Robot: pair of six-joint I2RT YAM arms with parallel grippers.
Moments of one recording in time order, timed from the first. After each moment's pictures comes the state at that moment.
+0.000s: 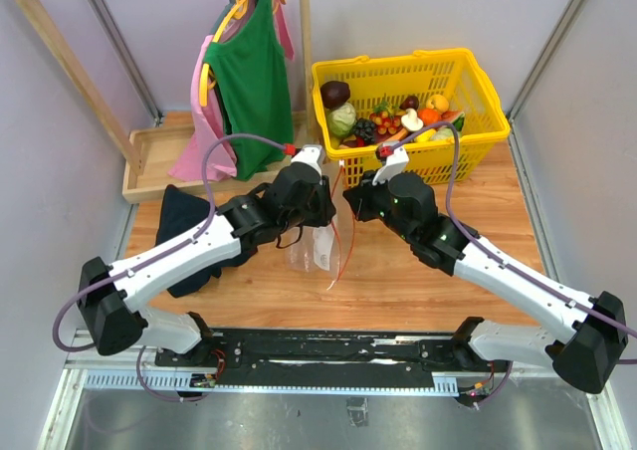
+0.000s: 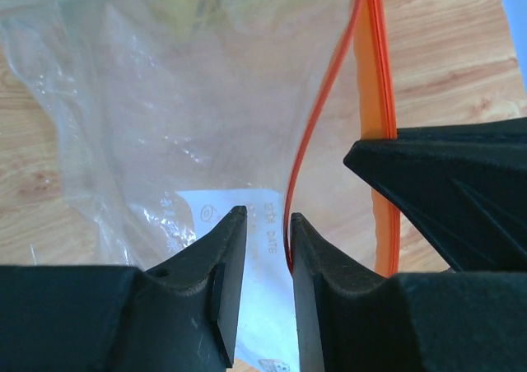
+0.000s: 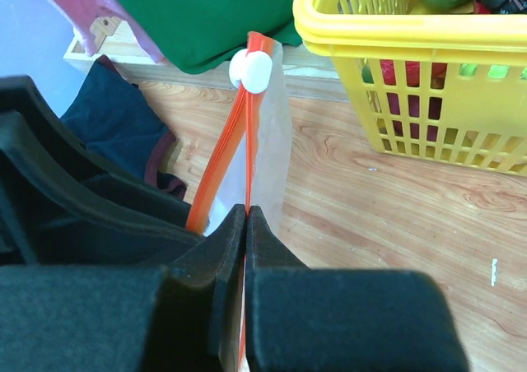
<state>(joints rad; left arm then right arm) -0.90 1.33 1.20 -0.45 -0.28 -0.59 0.83 1.13 0.94 -0.07 0.21 0.40</state>
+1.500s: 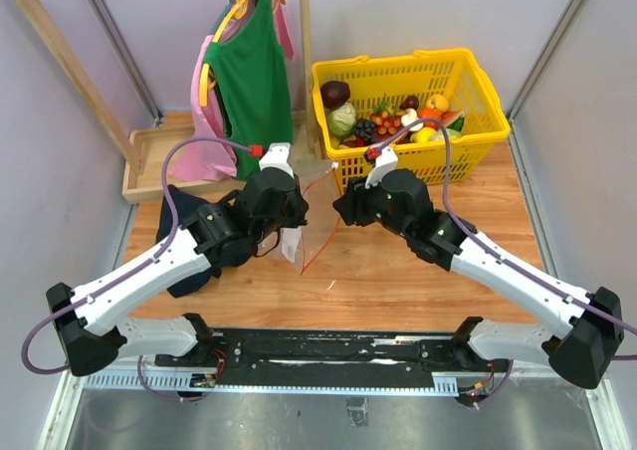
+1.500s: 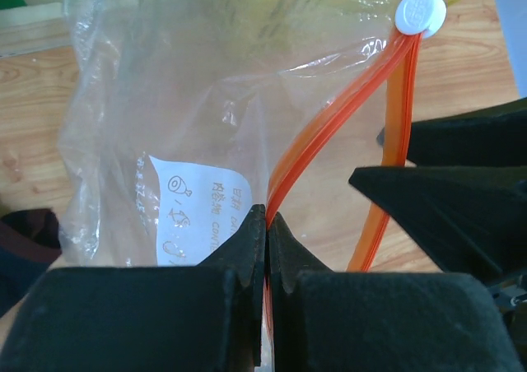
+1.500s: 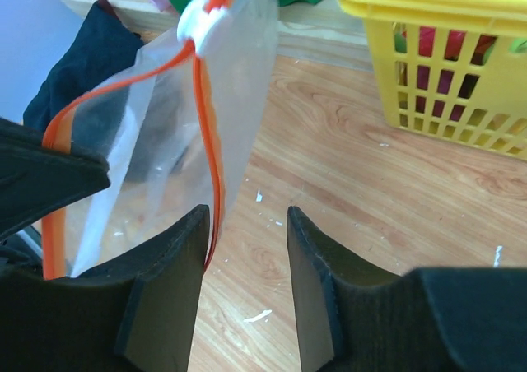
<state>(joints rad) -0.92 1.17 1.20 -0.60 -0.43 -0.63 0.83 1.16 1.00 -0.18 0.13 0.36</state>
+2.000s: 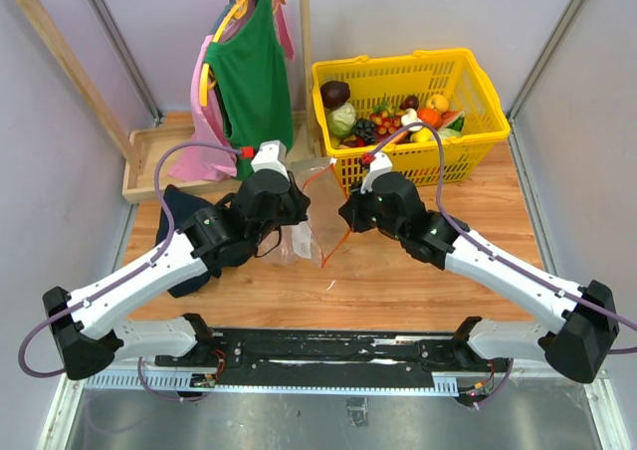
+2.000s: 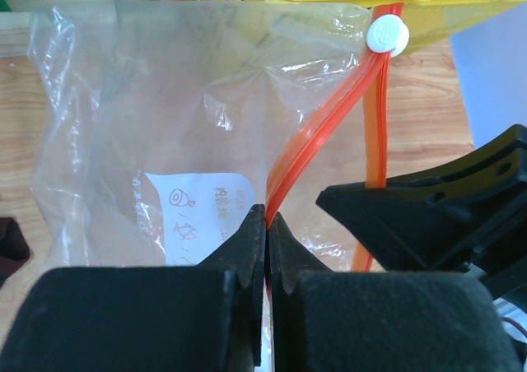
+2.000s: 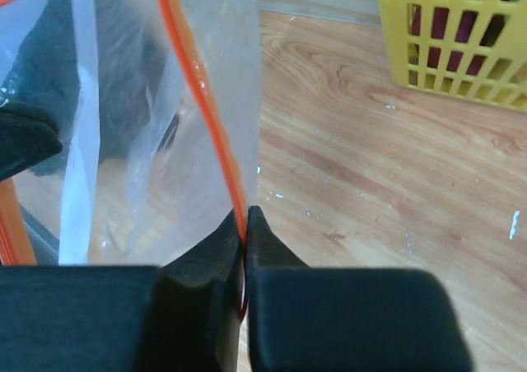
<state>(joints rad) -0.92 1.13 1.15 -0.48 -0.45 -0.72 0.85 1.20 0.99 -0.23 0.12 0.42</state>
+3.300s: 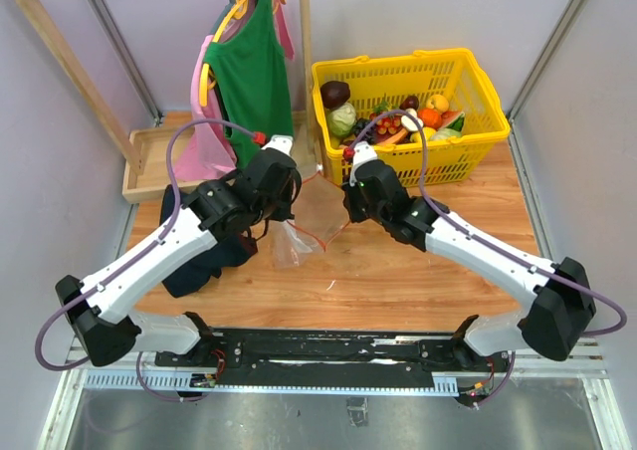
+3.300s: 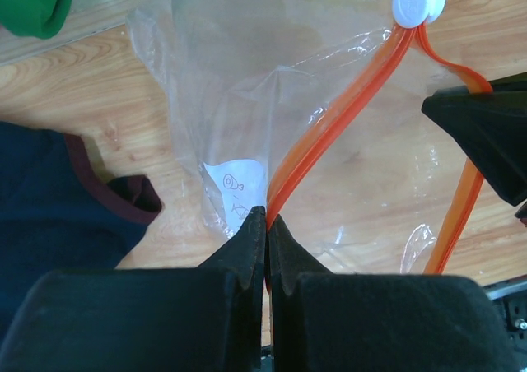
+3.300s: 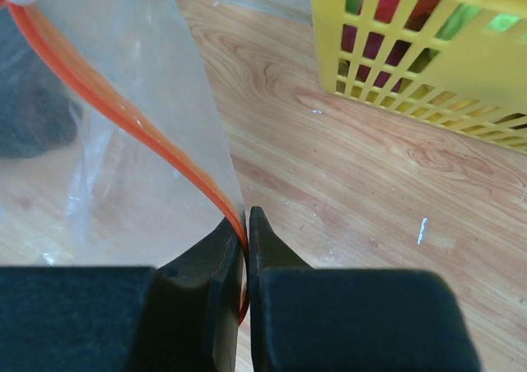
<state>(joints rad) -0.82 1.26 1.36 -0.86 -0.39 -0.51 0.81 1.34 1.10 -0.33 0.22 0.25</state>
